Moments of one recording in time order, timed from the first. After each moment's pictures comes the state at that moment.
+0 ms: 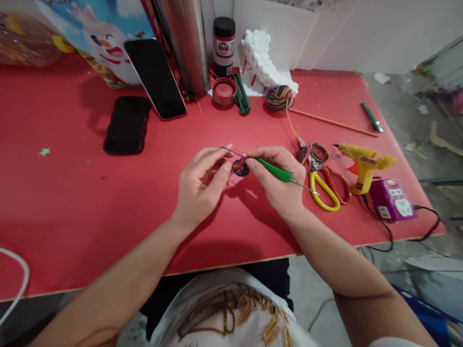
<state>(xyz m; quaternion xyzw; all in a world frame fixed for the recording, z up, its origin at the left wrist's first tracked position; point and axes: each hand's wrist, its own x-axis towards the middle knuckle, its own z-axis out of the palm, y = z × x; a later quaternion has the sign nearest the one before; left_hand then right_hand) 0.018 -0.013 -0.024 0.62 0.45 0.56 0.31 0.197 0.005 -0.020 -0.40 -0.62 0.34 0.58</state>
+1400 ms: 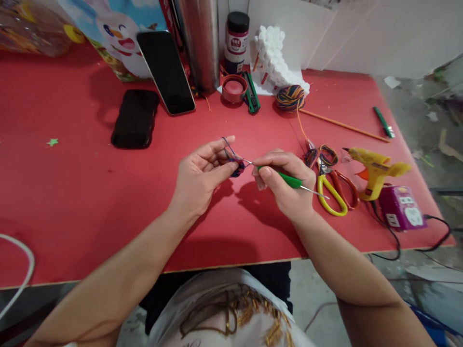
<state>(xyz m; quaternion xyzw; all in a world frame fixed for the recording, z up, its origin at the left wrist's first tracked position) 0.017 -0.003 -0.017 0.37 0.42 0.60 0.57 0.201 0.006 -0.020 -0.29 -0.65 0.43 0.56</state>
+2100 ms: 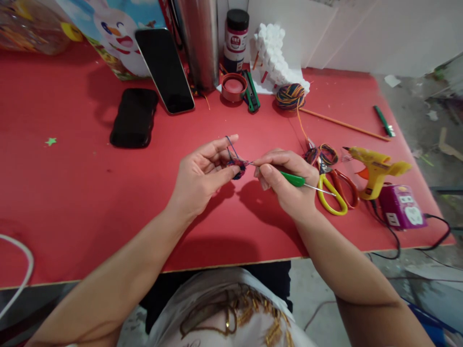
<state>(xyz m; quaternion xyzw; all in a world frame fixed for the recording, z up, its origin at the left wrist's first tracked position) 0.012 -0.004 -0.016 0.41 0.40 0.58 0.57 0.204 0.006 -0.014 -0.29 -0.64 0.44 0.56</state>
